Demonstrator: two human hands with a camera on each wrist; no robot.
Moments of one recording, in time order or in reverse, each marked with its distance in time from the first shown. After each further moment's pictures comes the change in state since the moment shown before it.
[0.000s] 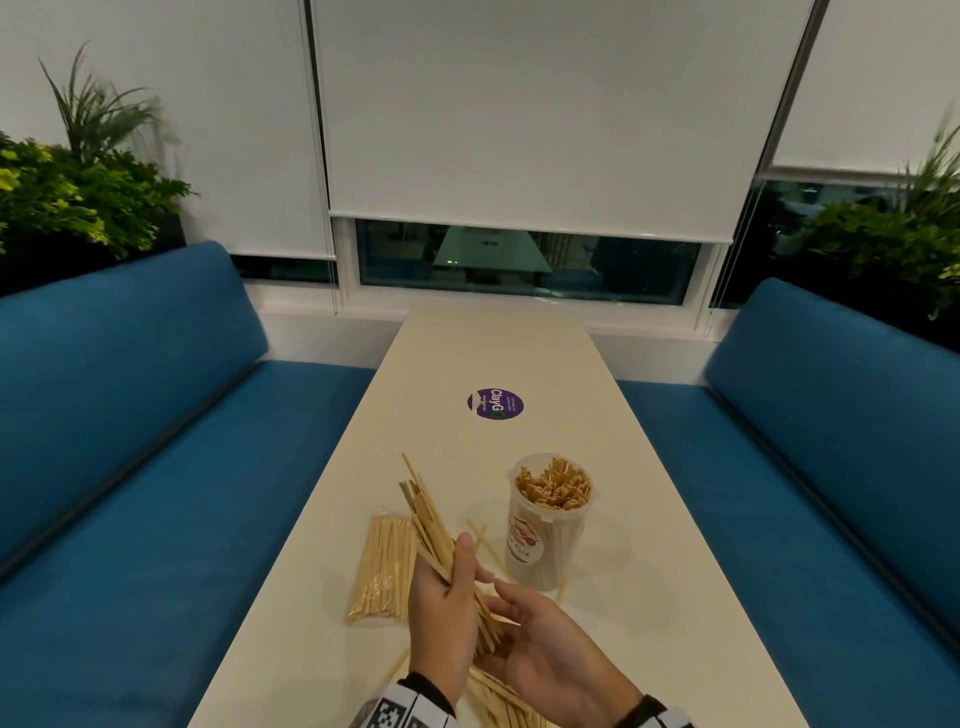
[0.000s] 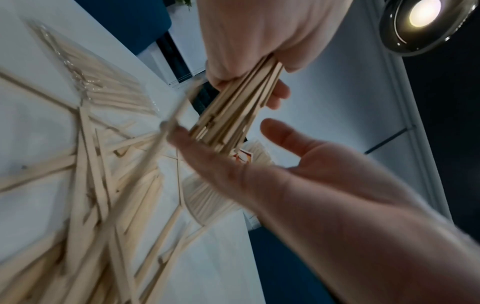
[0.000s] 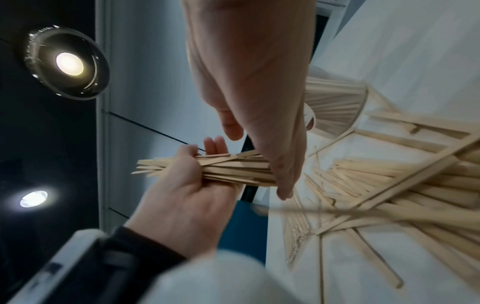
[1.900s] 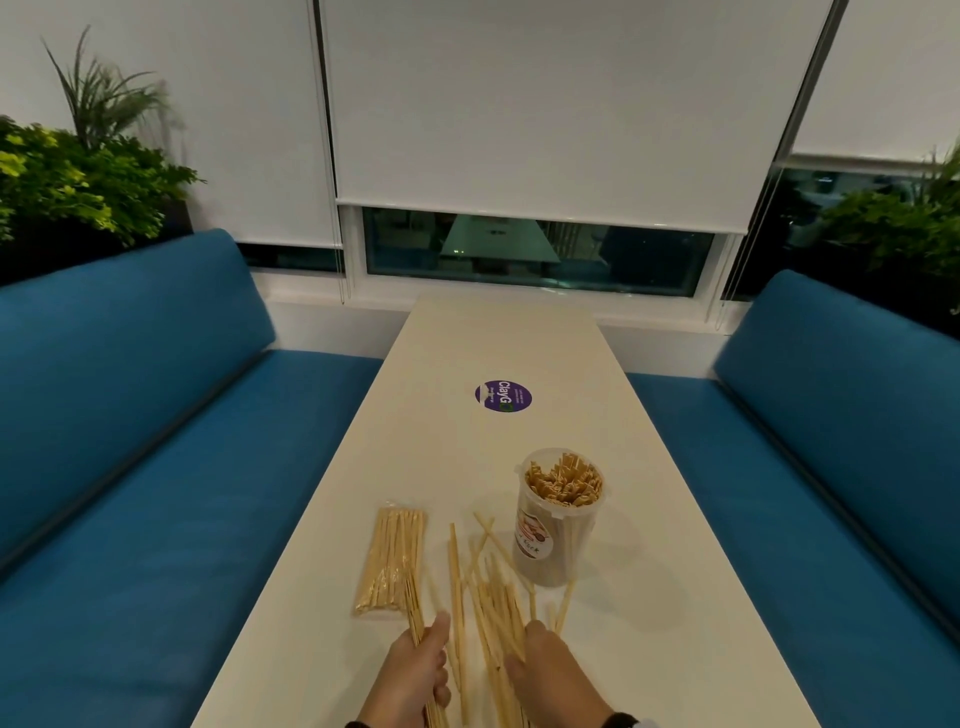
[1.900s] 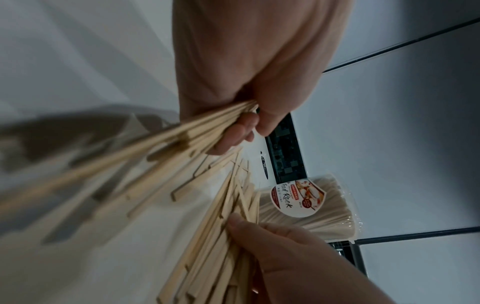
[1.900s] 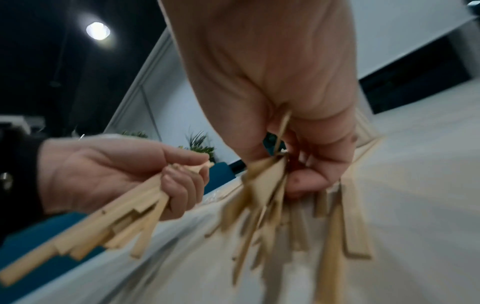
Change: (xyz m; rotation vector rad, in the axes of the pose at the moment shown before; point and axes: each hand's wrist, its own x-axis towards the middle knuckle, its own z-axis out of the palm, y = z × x) left_hand 0.015 -0.060 -0.050 -0.022 -0.181 -0.652; right_hand 0.038 0.030 -0.029 -1.523 0.287 -0.262
